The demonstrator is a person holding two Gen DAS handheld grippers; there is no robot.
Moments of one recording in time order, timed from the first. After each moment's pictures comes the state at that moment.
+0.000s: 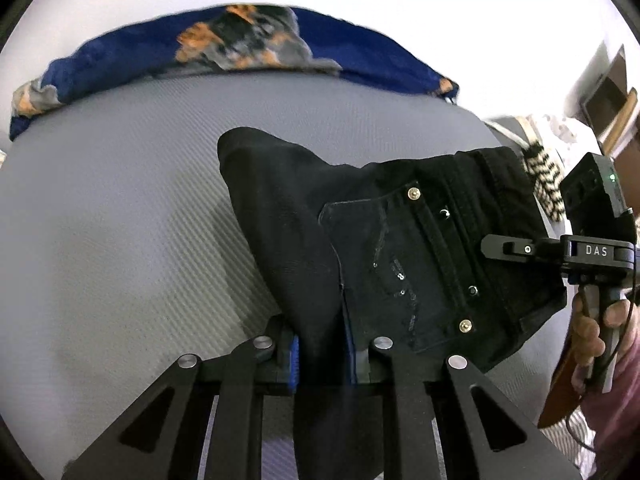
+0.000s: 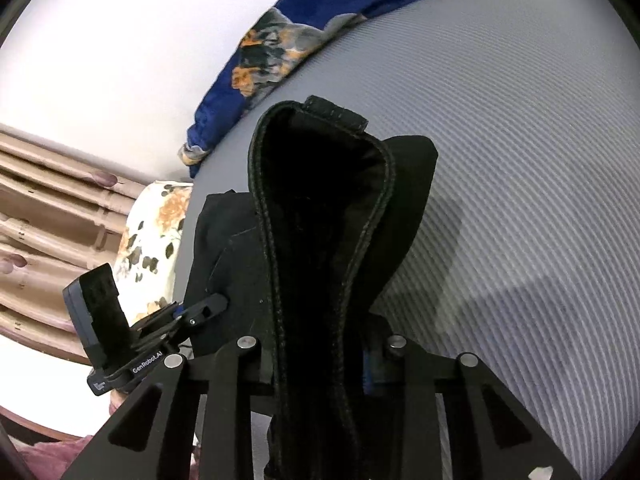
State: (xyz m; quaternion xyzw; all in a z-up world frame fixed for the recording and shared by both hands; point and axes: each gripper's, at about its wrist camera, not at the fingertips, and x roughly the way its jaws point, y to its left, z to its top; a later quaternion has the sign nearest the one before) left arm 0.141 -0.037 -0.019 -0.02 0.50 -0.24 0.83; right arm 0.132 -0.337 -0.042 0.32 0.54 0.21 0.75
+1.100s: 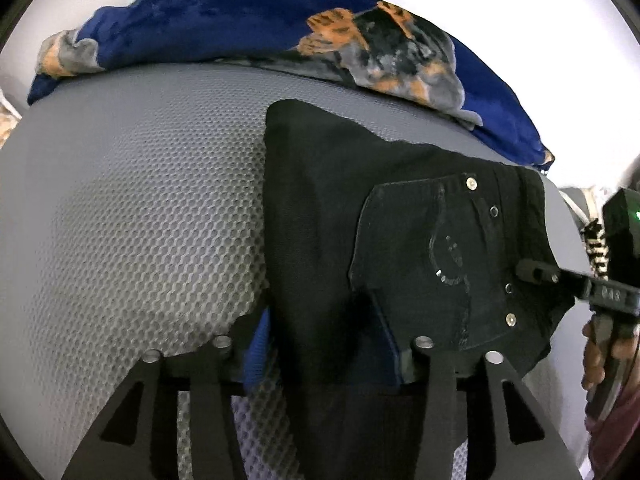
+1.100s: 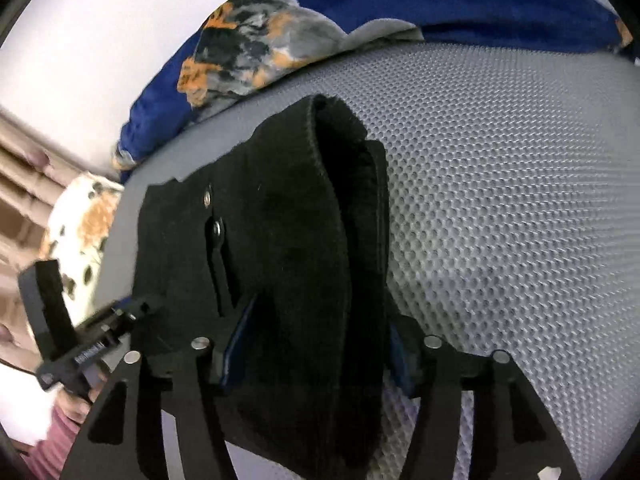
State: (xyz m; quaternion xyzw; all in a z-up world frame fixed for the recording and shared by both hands) left arm 0.280 0.033 -0.085 -0.07 0.51 -0.15 0.85; right arm 0.275 -0.276 -0.086 0.15 0.56 0.15 0.80
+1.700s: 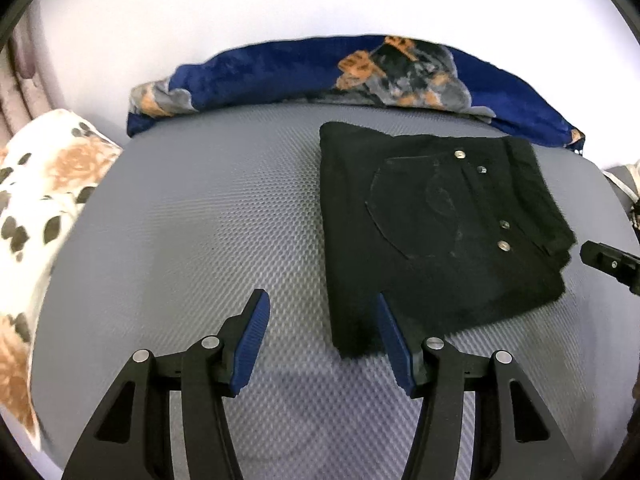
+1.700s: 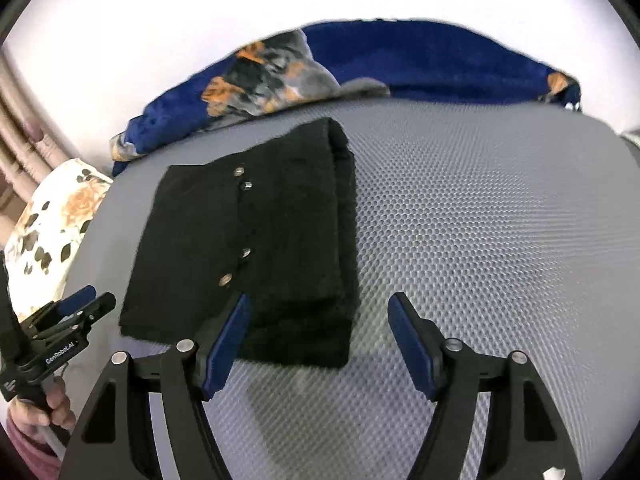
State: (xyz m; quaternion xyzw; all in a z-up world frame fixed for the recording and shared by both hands) left arm 0.169 0.018 -0.023 0.02 0.46 -0.02 0.89; right arm 0.180 -0.266 -0.018 0.10 0.49 0.09 0.86
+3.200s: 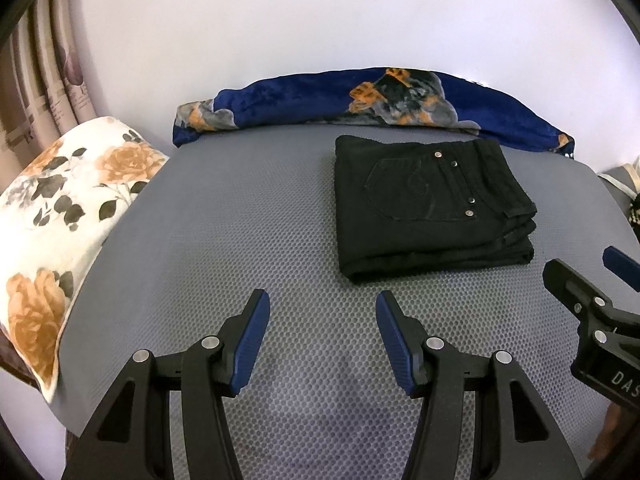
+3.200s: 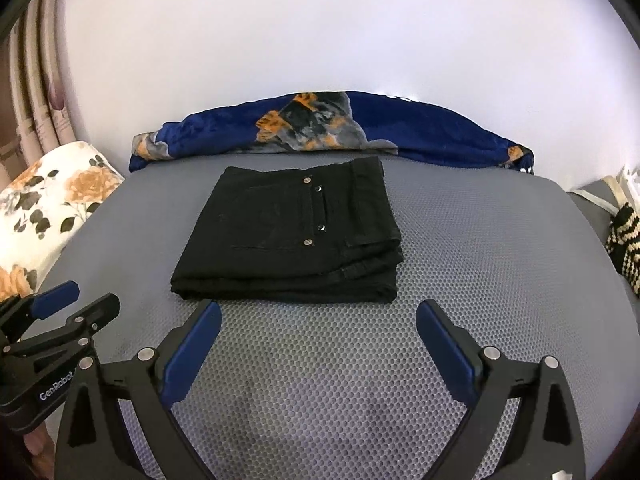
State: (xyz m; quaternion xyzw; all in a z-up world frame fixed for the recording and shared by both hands) left arm 0.069 0.011 0.006 0.03 0.41 0.02 0.91; right arm 0.069 -0.177 0.029 0.01 0.39 0.03 0.92
